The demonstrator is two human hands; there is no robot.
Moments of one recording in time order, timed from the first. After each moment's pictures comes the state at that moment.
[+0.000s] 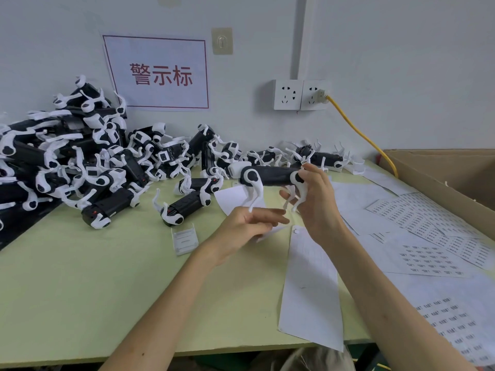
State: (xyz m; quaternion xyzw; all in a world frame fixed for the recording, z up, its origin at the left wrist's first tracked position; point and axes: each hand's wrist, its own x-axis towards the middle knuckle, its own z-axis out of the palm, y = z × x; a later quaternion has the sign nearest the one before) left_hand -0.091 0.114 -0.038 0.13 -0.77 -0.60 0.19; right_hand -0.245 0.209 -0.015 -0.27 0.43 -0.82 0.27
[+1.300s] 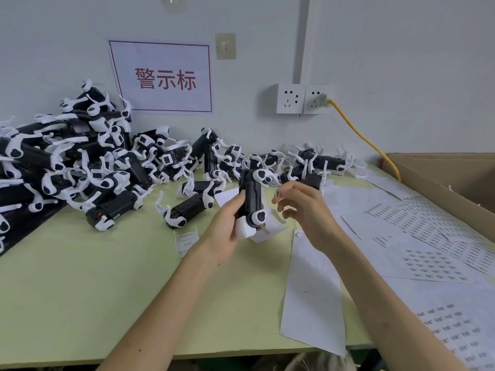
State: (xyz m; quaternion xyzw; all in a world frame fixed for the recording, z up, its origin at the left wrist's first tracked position) left_hand -0.094 0.100 -0.038 0.16 -0.51 -0.80 0.26; right_hand -0.234 0.214 -0.015 -0.42 0.53 -0.68 0.29
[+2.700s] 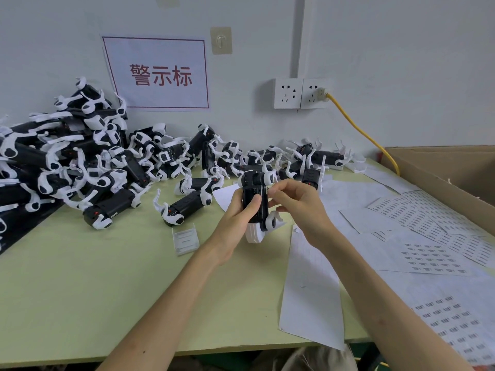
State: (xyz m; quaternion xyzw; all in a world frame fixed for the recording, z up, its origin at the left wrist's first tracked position) left_hand -0.100 0.111 -0.046 0.17 -0.66 -0.67 0.29; right_hand -0.230 0.207 -0.023 -0.44 0.59 -0.65 0.20
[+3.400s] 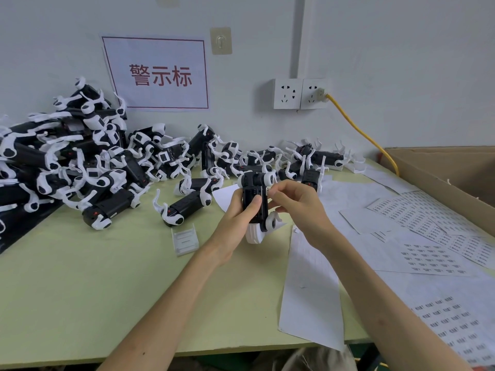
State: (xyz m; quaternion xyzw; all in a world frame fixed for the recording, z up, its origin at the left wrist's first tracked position) left_hand -0.101 0.108 -0.049 0.19 -0.68 -0.64 0.29; right_hand -0.229 0.209 -0.022 -0.45 0.59 -0.64 0.19
